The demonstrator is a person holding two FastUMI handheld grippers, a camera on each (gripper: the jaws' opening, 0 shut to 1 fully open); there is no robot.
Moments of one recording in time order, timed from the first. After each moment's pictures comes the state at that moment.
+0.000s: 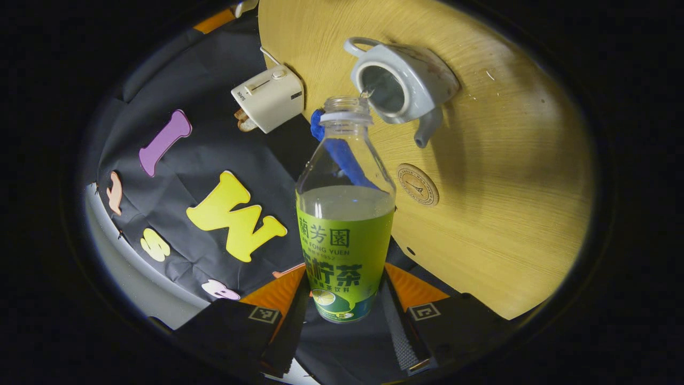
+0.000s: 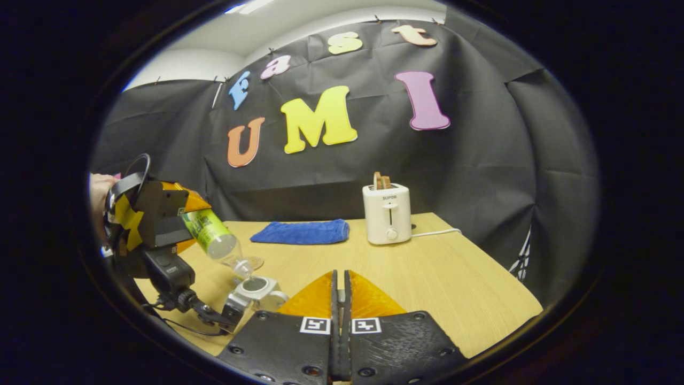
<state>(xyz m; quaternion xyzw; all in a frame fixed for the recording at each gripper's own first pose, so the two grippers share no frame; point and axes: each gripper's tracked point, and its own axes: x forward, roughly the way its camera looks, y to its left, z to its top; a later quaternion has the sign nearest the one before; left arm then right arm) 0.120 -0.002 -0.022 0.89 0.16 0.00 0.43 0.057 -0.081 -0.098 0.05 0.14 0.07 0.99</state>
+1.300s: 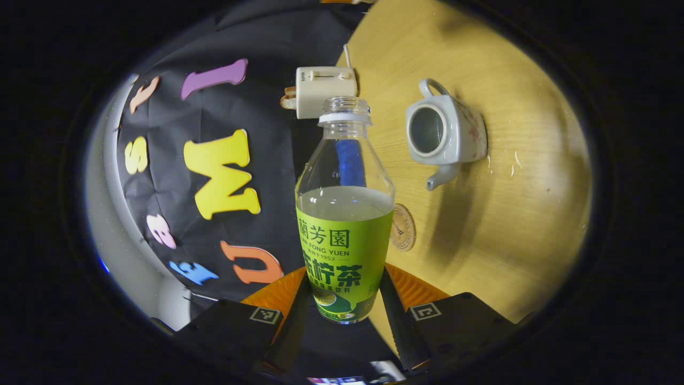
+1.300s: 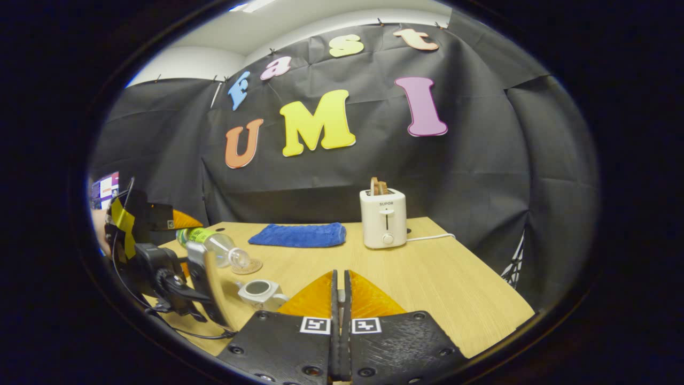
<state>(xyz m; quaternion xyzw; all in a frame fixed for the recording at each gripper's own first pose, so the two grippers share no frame) 0.112 0.024 -0.078 0.66 0.17 -0.05 0.73 0.048 -0.077 -0.077 0.04 0.13 0.06 0.99</state>
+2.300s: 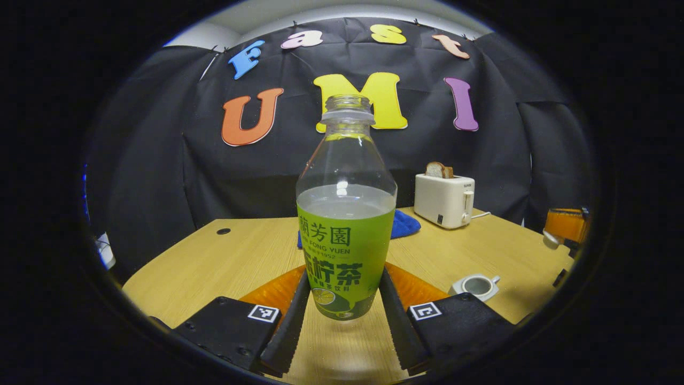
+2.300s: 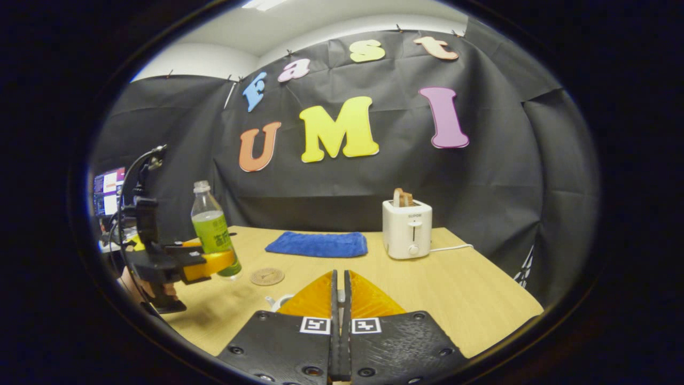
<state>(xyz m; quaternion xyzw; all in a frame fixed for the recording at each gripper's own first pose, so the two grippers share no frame) 0.148 0.027 -0.072 0.02 0.09 -0.06 0.99 0.058 -0.009 -0.069 0.02 0.12 0.08 0.99</state>
